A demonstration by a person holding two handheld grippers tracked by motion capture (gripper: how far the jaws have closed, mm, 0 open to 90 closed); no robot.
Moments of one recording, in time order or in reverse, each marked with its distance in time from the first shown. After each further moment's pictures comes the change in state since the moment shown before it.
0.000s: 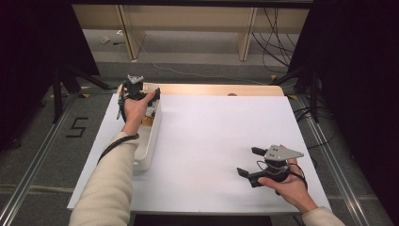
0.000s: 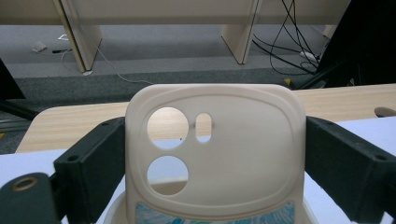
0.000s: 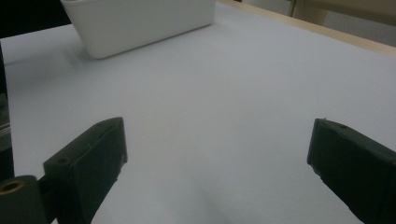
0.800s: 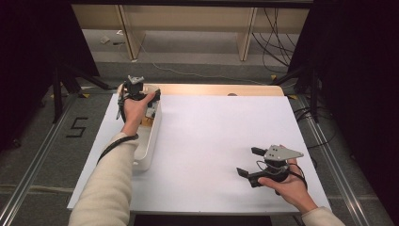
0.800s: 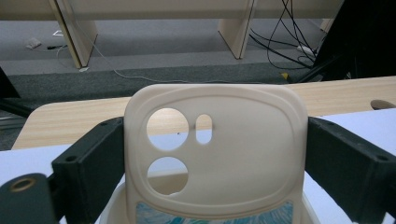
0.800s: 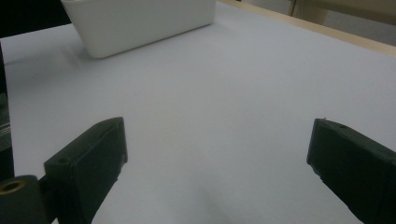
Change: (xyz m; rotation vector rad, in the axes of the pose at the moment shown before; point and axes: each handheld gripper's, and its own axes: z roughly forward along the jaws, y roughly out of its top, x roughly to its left) left arm 0.000 0.000 -0.001 0.020 -0.010 0.008; right arm 0.000 0.000 0.001 0.001 0.001 -0.001
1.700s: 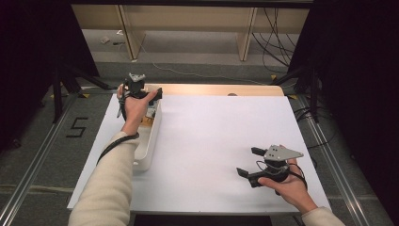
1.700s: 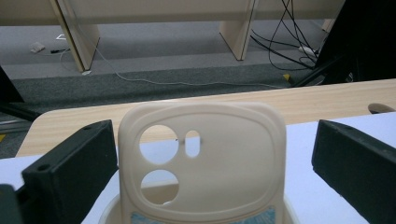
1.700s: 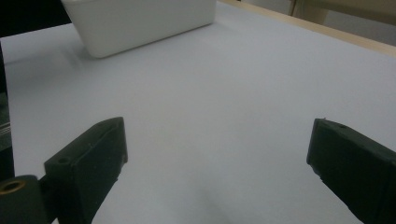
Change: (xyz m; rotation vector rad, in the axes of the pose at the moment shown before) left arm -0.008 0.009 -0.005 -0.008 0.006 0.012; right arm 0.000 0.000 0.000 0.000 0.000 -0.002
